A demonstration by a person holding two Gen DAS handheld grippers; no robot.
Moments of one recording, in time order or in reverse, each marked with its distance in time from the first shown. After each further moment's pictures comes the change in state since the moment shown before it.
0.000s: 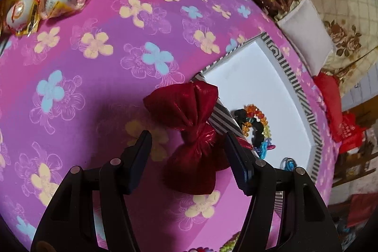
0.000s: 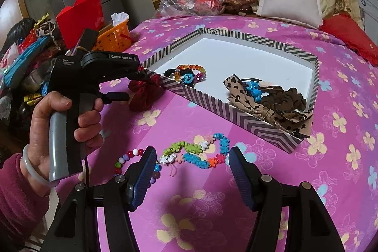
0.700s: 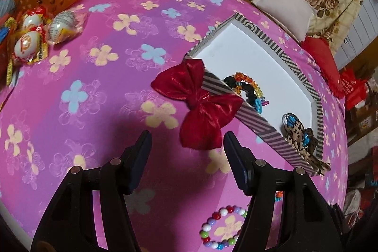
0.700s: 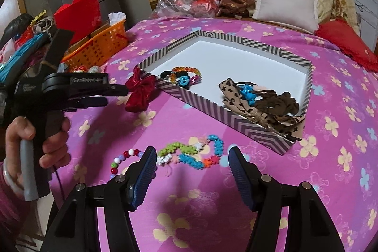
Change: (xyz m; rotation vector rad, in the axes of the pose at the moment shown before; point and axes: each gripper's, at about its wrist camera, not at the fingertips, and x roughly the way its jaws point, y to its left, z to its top) left arm -0.038 -0.003 -0.031 0.253 -0.007 0.015; right arm -0.006 0.005 0.000 -0.026 -0.009 -0.045
